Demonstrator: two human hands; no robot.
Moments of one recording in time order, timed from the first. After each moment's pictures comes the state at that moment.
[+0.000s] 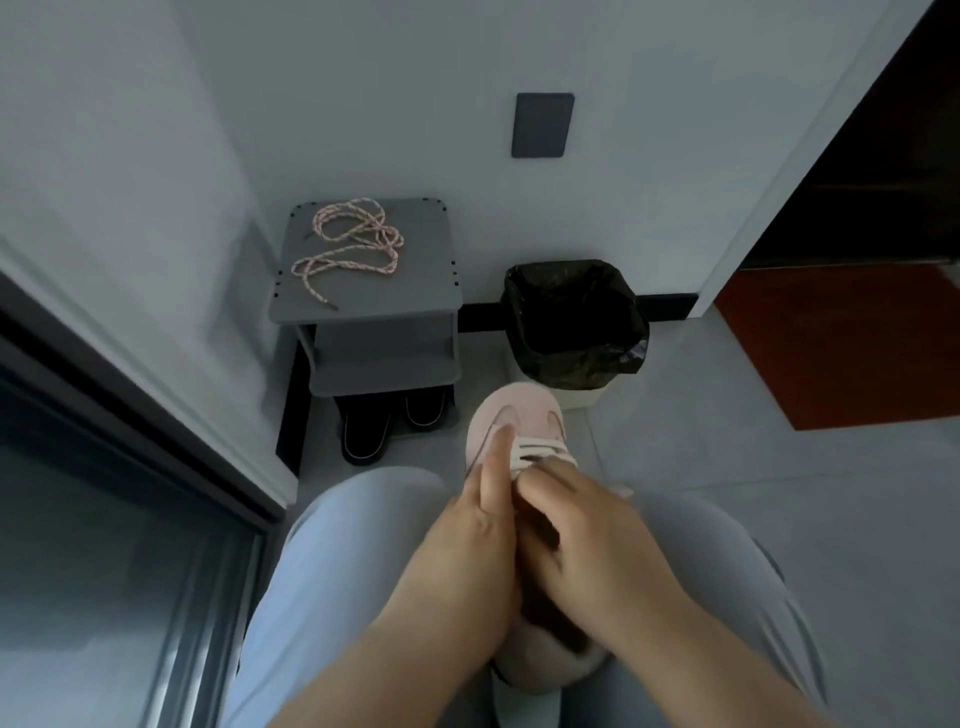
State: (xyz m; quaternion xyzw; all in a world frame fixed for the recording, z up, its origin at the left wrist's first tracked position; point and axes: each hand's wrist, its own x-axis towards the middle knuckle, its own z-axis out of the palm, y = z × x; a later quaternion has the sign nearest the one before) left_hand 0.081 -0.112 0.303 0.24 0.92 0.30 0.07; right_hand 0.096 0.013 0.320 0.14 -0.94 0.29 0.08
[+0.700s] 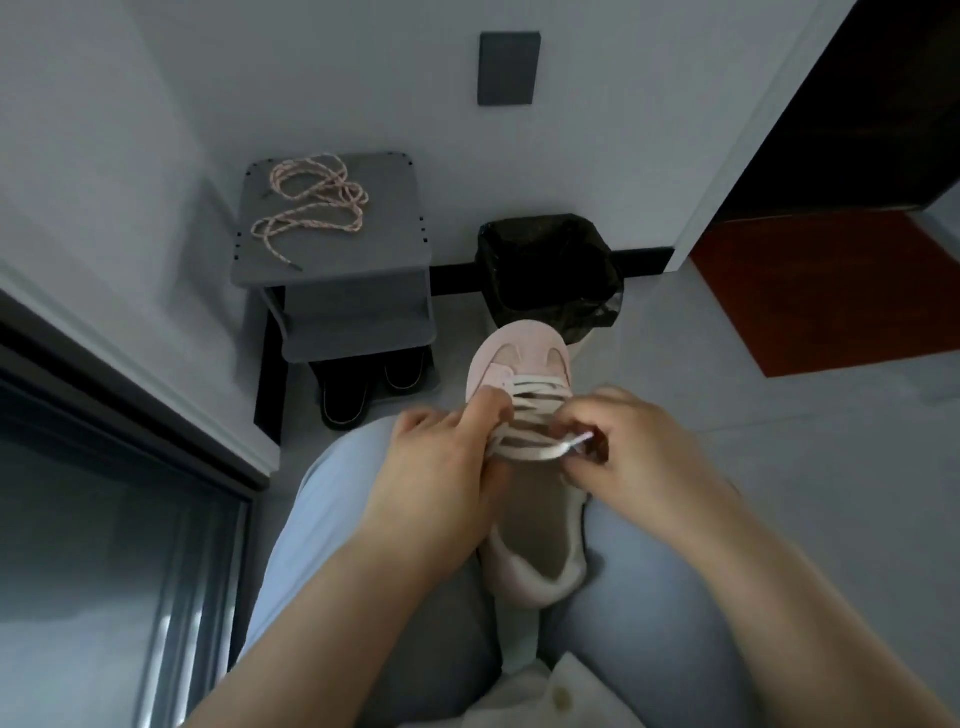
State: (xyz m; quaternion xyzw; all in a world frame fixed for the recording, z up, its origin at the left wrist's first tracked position) left_hand 0.068 -0.110 0.316 0.28 0.91 0.30 -0.04; right_hand 0.093 0.065 0.333 0.01 -0.97 0.26 -0.03
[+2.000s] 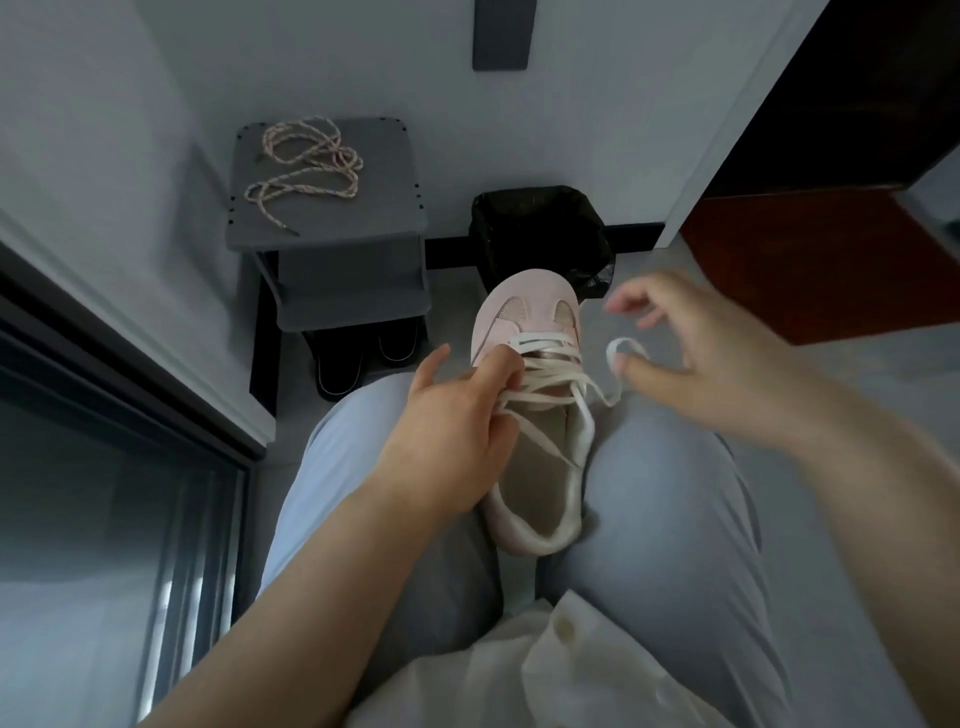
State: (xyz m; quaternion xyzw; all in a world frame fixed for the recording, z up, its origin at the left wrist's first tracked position) left_hand 0.075 -0.109 0.315 0.28 0.90 0.34 0.02; right_hand 0.100 0.095 0.387 0.04 -0.97 0.24 -0.02
